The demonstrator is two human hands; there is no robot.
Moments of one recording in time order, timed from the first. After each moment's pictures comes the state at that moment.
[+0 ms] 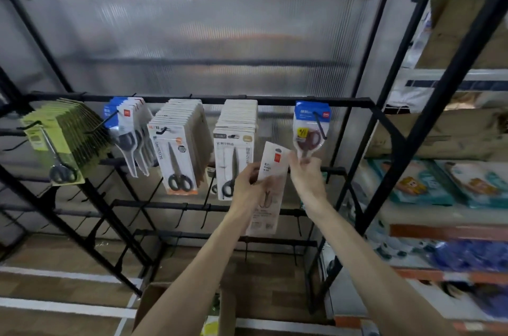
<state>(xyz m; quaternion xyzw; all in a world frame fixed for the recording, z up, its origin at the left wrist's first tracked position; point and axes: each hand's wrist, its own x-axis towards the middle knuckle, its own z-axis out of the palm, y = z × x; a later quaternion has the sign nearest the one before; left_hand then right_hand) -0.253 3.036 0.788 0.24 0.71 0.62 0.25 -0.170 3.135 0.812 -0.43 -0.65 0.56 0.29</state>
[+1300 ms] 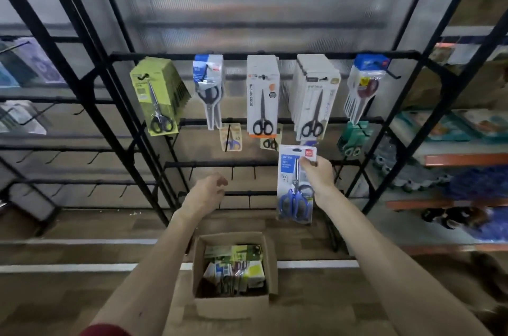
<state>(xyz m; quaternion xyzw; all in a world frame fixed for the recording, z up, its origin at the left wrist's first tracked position) -0.415 2.693 0.719 0.38 0.87 0.25 0.20 -0.227 2.888 0.747 -0.48 -0.58 0.58 0.31</state>
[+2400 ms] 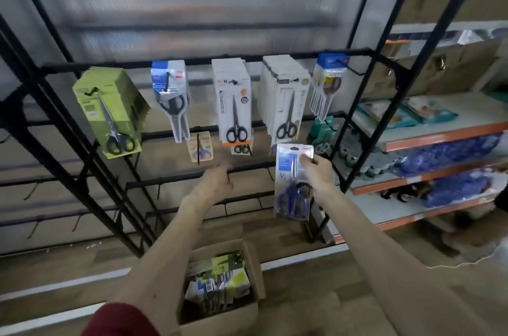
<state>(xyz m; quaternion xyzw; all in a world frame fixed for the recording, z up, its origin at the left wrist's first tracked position) -0.420 2.776 0.746 0.48 0.83 0.18 0.23 -0.216 2.906 0.751 -0.55 -0.54 0.53 0.35</state>
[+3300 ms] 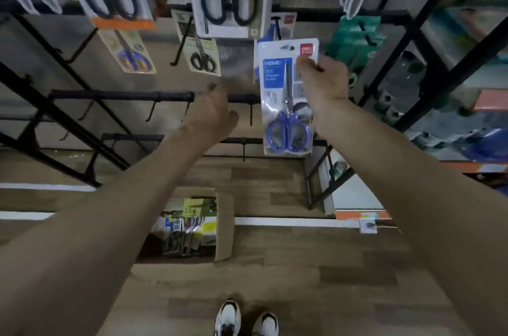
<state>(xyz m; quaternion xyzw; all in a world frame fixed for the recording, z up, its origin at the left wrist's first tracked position) -0.329 2.999 0.572 0.38 0.89 0.19 0.14 -0.211 3.133 0.602 -0.47 -0.63 0.54 0.31</state>
